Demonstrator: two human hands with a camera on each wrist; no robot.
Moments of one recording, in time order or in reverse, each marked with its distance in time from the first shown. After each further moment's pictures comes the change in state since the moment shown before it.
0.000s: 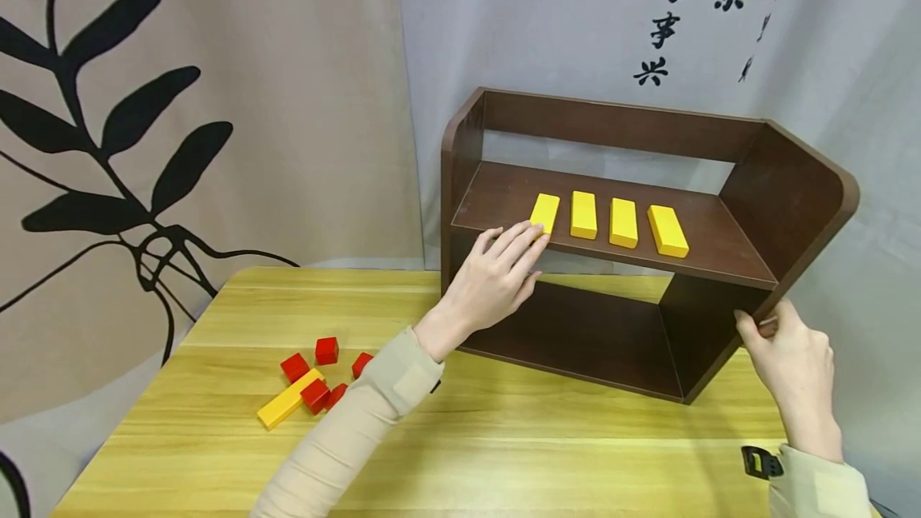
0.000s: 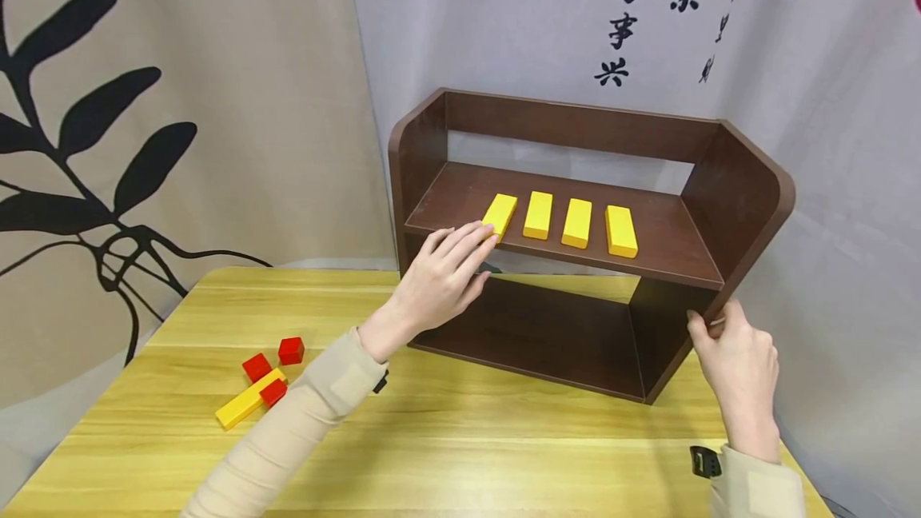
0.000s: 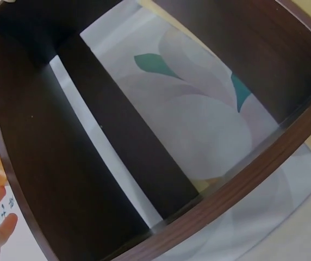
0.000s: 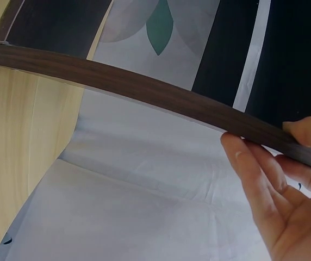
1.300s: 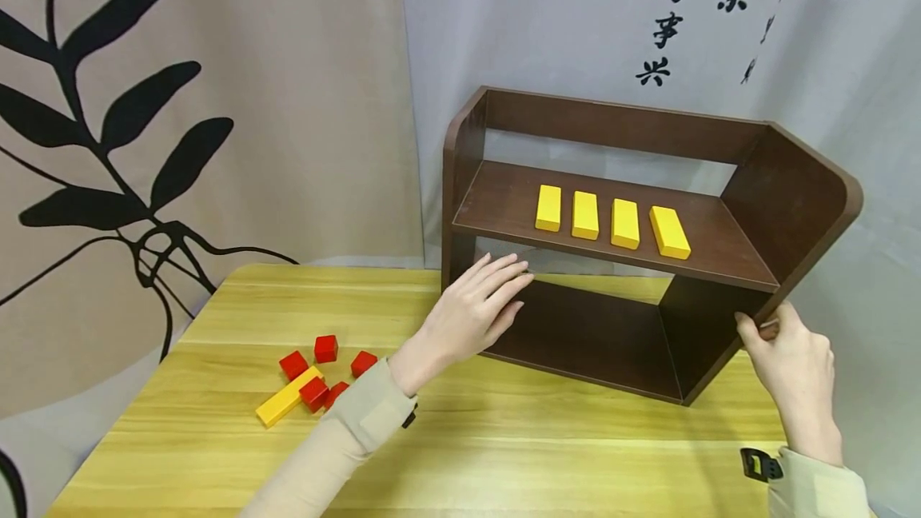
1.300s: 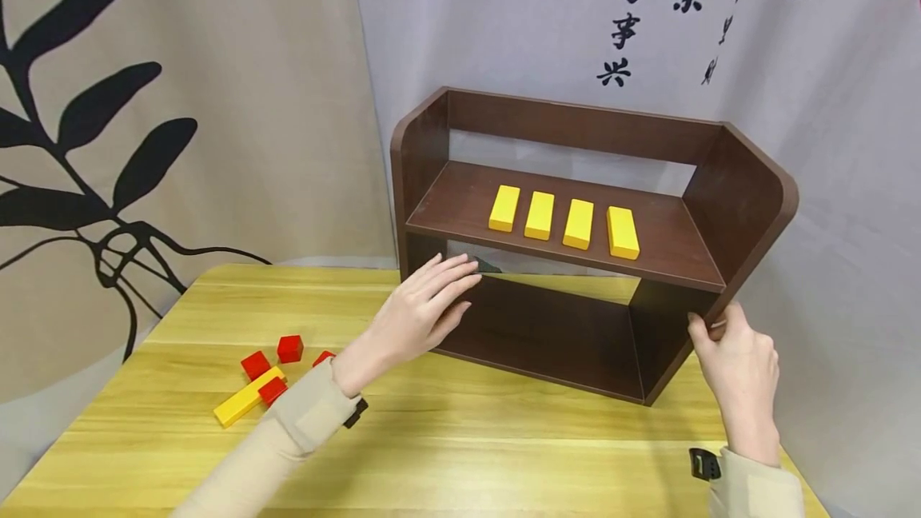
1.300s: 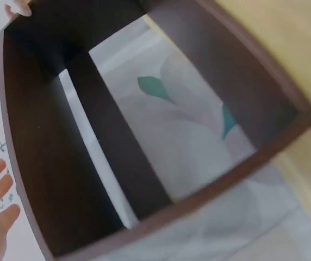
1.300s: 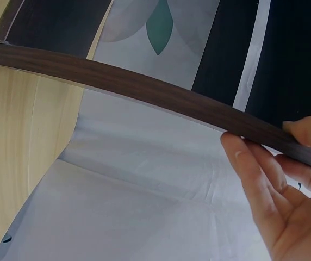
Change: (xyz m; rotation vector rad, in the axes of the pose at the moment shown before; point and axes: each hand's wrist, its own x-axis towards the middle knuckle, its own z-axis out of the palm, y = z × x) left_hand -0.039 0.006 -0.017 -0.333 -0.031 -0.053; right_hand 0.000 0.002 0.003 -0.008 -0.002 0.008
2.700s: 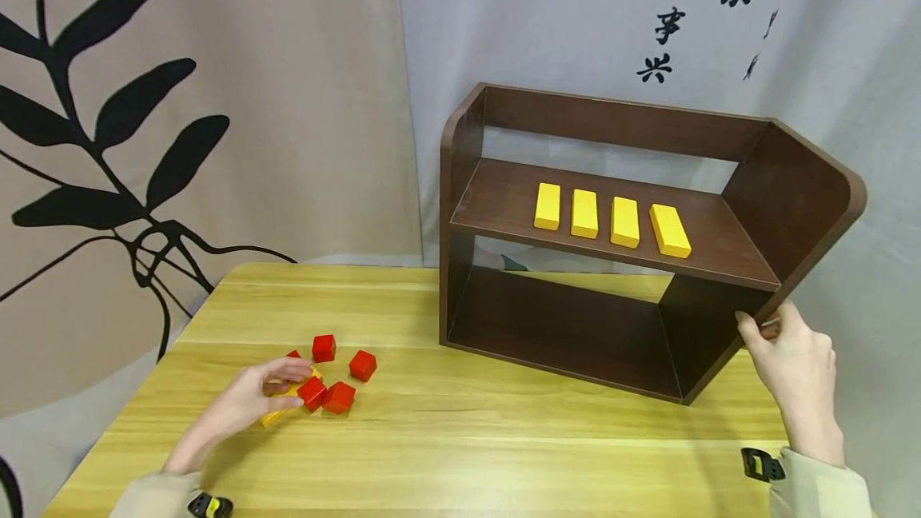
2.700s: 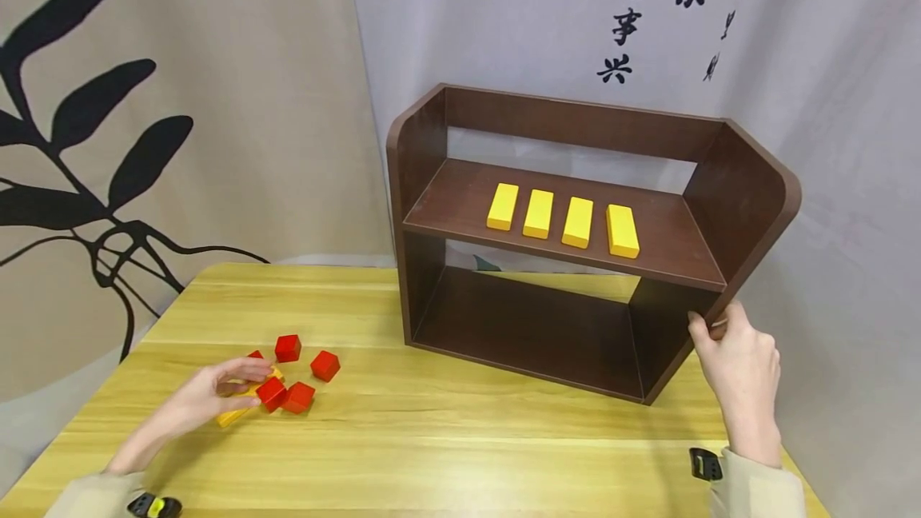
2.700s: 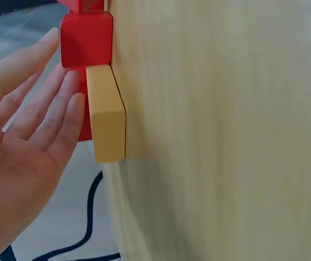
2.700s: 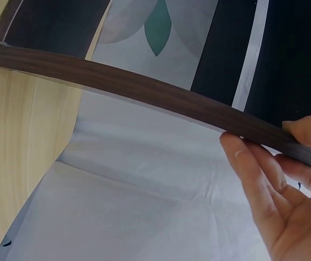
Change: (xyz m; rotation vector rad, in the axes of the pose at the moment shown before) left_hand -0.255 -0.098 -0.104 -0.620 -0.521 -0.930; right_hand 0.002 0.000 0.001 0.010 0.014 -0.015
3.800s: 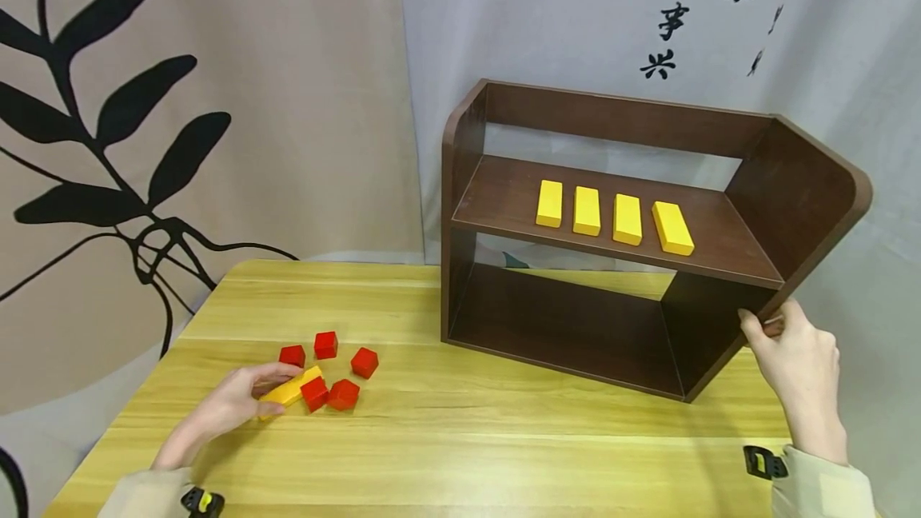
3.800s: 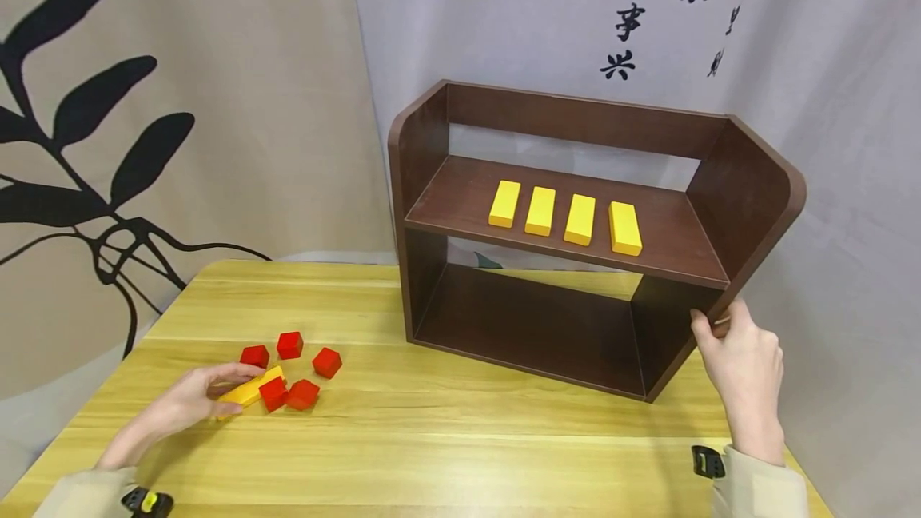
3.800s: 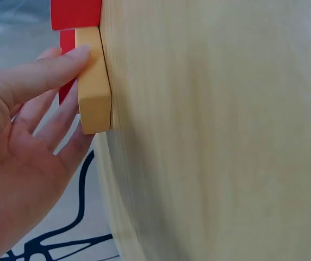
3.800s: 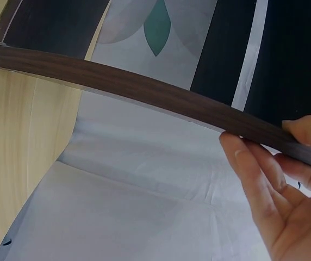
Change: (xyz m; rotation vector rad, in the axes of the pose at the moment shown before) left_hand -0.007 -0.013 -0.013 0.030 -0.098 -0.084; right_hand -0.001 -0.002 -0.001 -0.002 -0.018 0.023
